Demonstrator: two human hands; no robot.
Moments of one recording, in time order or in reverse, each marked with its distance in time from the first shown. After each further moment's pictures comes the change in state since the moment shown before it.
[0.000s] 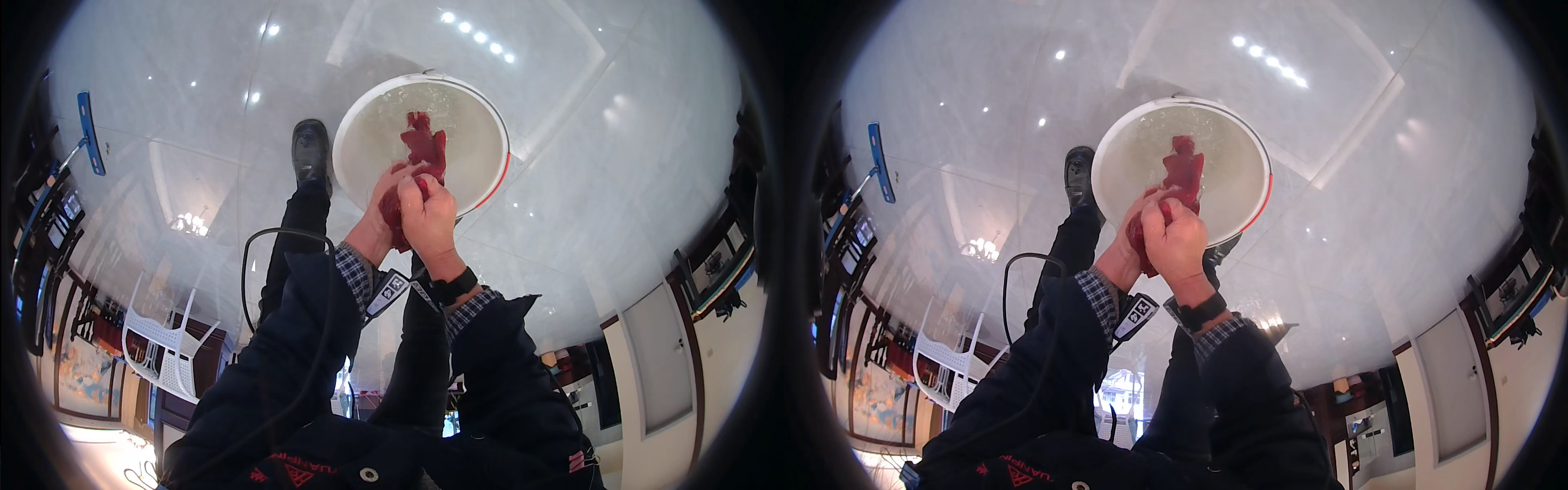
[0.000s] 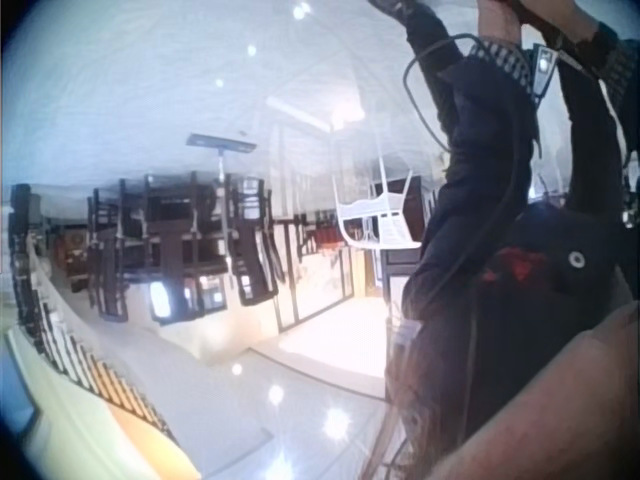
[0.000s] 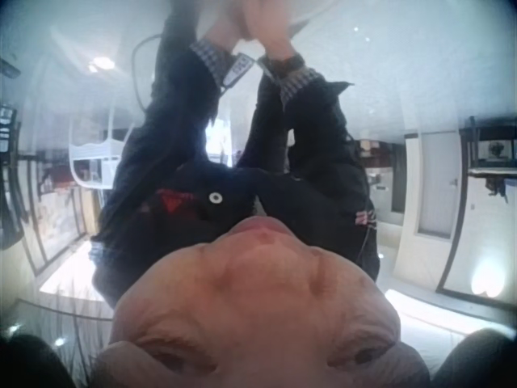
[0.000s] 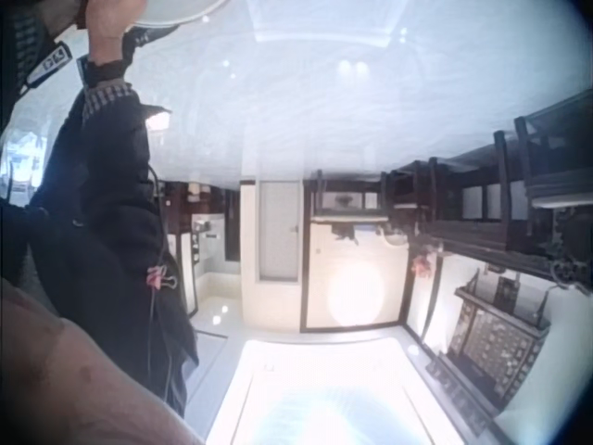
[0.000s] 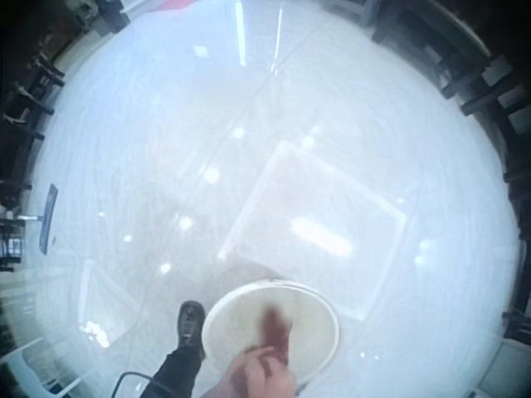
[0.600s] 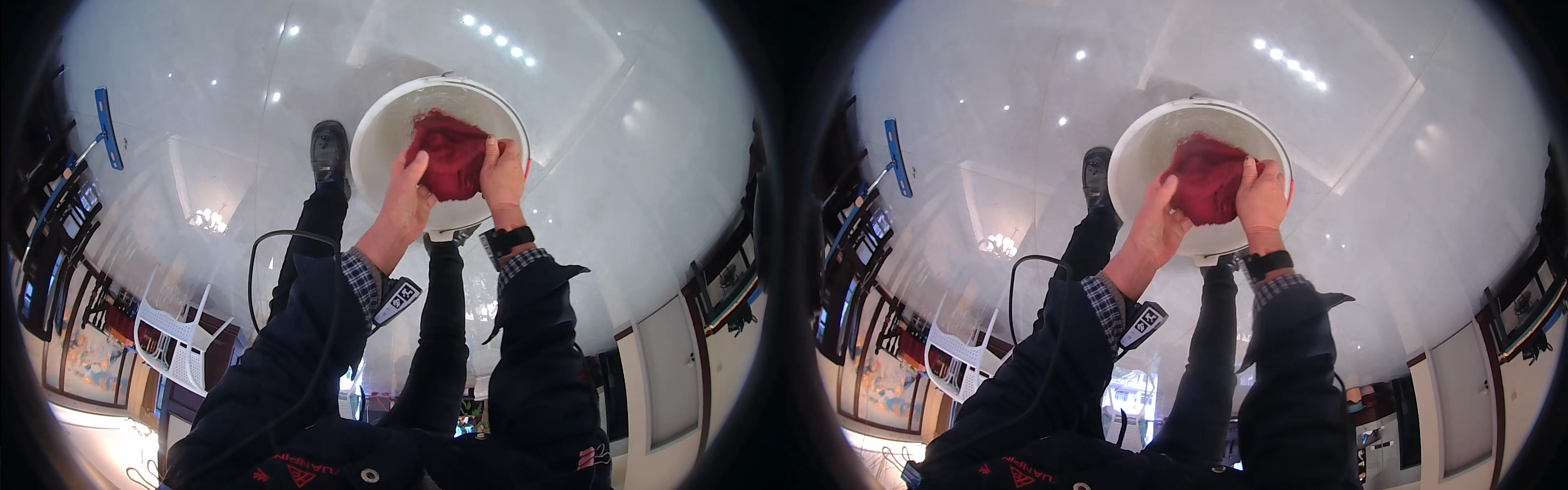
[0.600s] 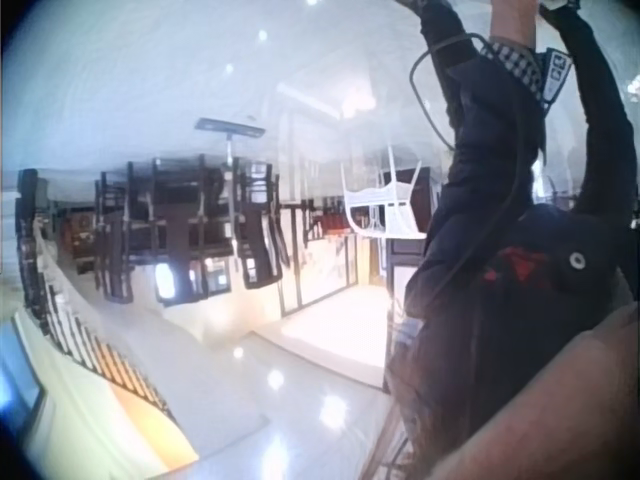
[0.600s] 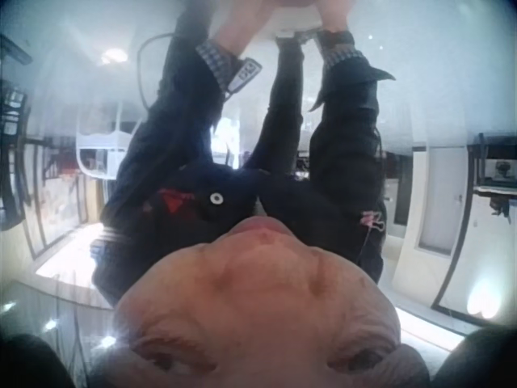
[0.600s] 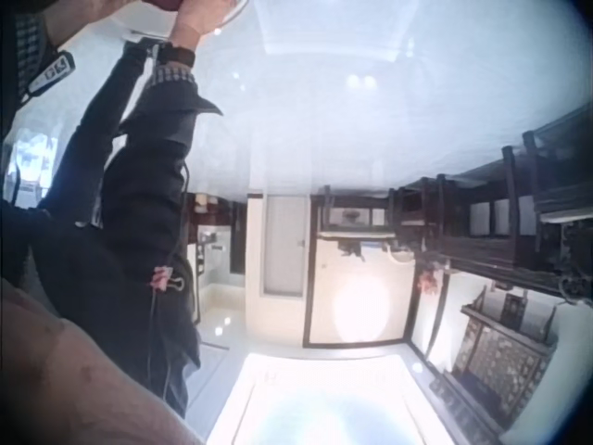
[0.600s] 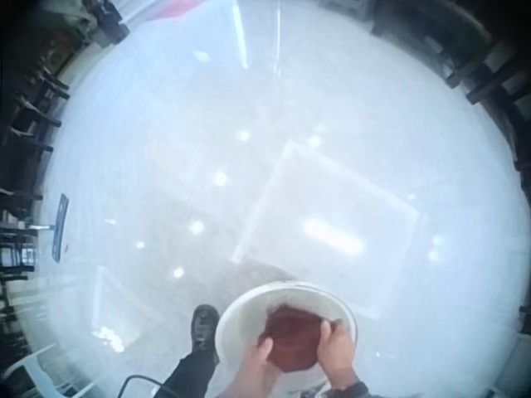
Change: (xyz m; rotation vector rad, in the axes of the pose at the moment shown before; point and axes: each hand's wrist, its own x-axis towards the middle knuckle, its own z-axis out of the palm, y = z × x) left_hand 0.012 -0.004 0.036 0.067 0.486 -0.001; right_hand 0.094 0.080 -0.055 -0.585 0.048 0.157
